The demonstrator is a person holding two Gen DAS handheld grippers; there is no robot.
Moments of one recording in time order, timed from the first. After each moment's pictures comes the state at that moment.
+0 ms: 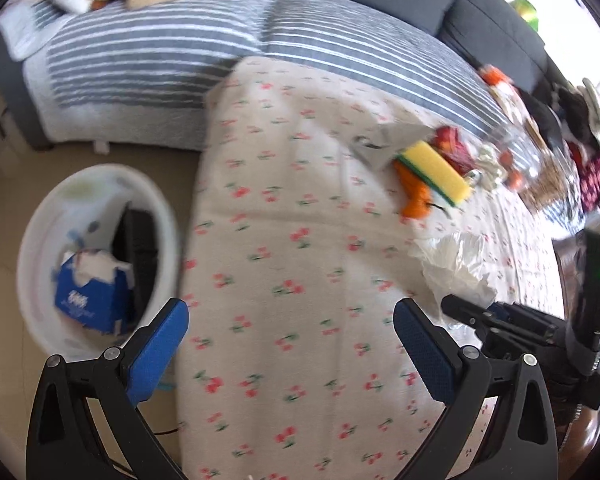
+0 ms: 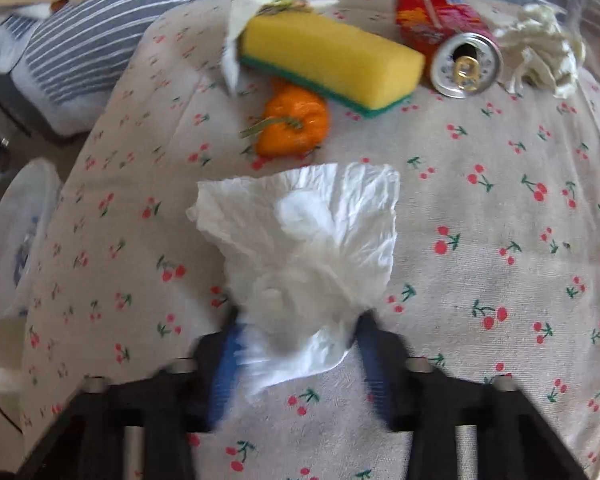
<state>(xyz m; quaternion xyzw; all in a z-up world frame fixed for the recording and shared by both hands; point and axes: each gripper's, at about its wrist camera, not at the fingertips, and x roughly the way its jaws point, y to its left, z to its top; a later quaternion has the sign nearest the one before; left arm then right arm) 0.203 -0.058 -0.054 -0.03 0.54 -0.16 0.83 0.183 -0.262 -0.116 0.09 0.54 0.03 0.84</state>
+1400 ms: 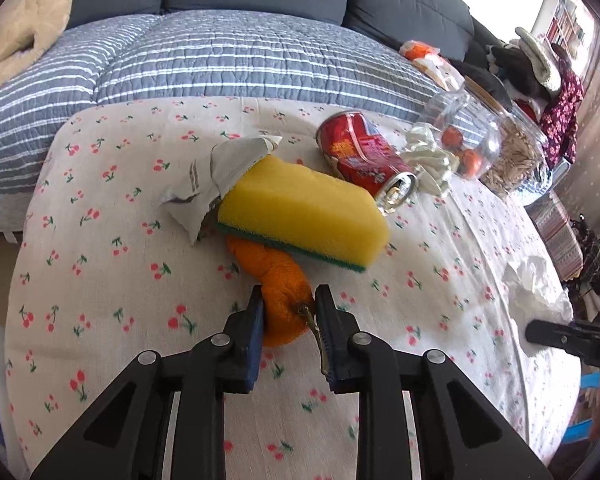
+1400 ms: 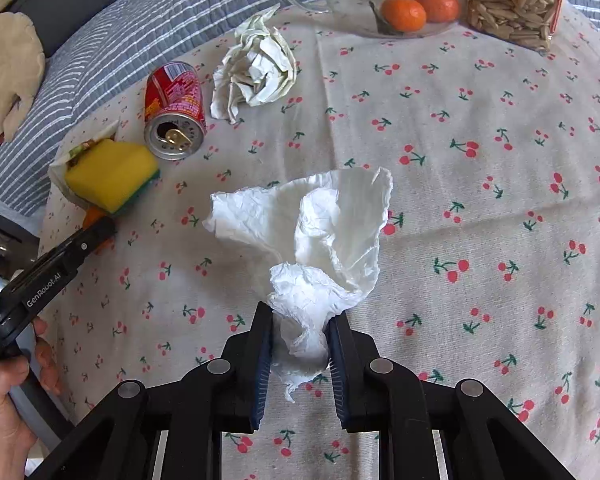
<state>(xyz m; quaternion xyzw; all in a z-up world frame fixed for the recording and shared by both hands) 0.242 -0.197 -0.092 0.01 0.47 -0.28 0.84 0.122 -0.434 -0.085 0.22 0.51 -0.05 0.83</state>
